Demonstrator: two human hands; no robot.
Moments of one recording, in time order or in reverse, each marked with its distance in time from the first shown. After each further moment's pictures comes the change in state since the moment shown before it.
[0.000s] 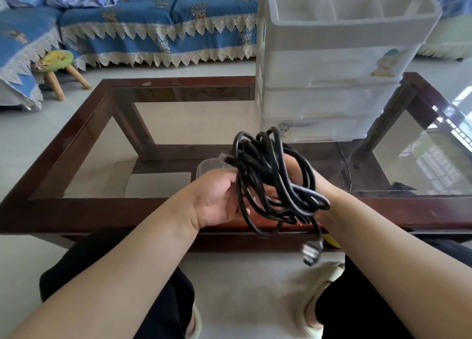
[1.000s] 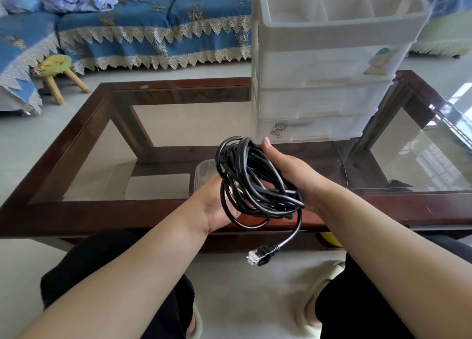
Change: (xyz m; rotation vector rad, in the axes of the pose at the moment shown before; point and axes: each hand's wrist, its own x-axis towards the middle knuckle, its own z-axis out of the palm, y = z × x) left_hand 0.010 -0.012 0.009 -0.103 0.130 0.183; right_hand -0.016 -0.008 0.010 -0.280 0.207 -0.030
